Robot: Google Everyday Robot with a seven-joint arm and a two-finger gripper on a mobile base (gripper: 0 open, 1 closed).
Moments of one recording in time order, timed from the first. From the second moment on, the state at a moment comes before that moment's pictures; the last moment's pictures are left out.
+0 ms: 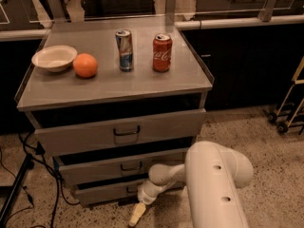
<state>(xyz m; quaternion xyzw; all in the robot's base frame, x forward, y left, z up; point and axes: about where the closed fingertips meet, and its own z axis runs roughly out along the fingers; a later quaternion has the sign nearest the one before) 0.512 0.066 0.189 -0.59 0.75 0.28 0.10</state>
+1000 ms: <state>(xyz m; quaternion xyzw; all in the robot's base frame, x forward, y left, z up) 0.521 0.072 0.213 -0.61 0.74 0.25 0.12</state>
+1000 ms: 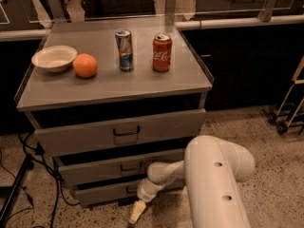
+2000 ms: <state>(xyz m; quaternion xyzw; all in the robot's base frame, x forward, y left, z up) 0.514 0.081 0.169 -0.61 0.74 0.26 0.09</state>
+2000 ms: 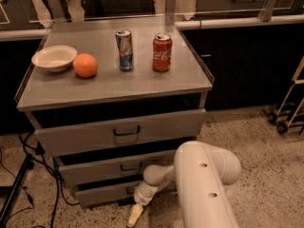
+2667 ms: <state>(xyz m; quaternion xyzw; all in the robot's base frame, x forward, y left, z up) 0.489 0.073 0.178 -0.60 0.74 0.28 0.07</state>
